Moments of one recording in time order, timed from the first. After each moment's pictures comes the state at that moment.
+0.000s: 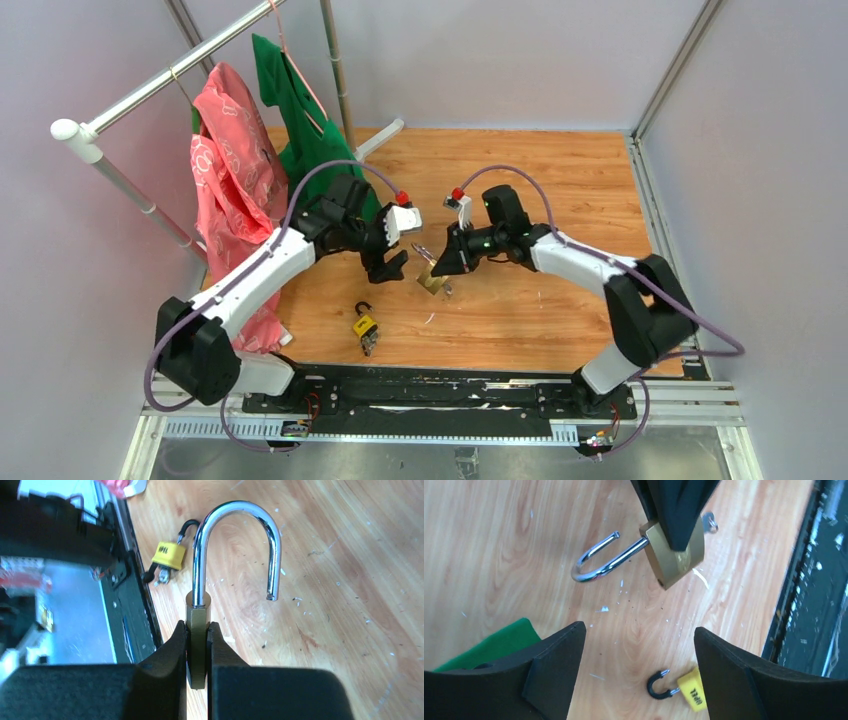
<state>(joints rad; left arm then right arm) -0.50 1.34 1.03 -0.58 0.56 0.58 0.57 1.62 0.93 0.03 -0.83 0.27</state>
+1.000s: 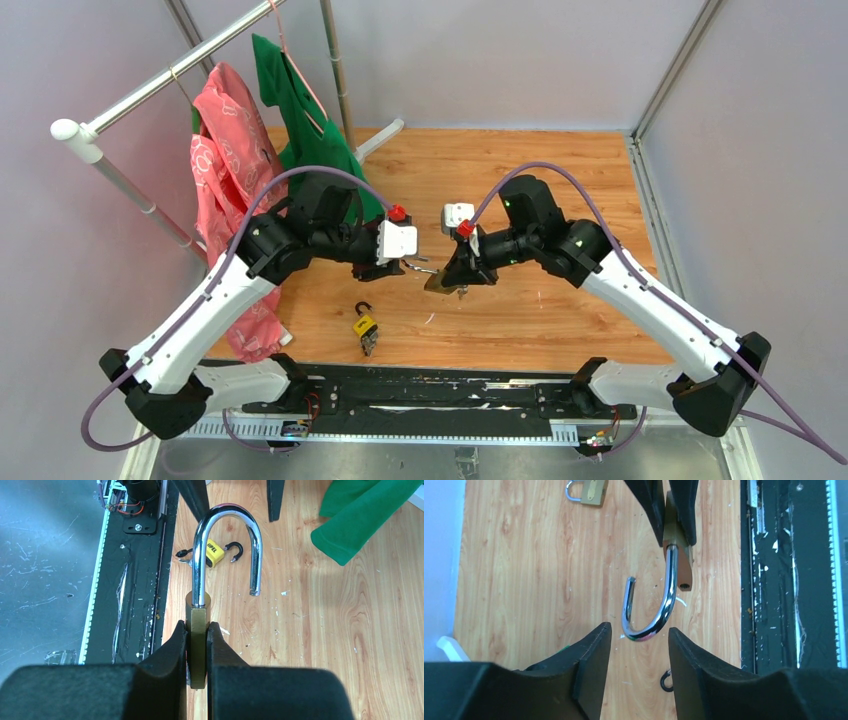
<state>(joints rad) -0.72 1.12 1.37 -0.94 0.53 0.75 0.77 1.18 1.22 -0.66 -0.75 -0.47</state>
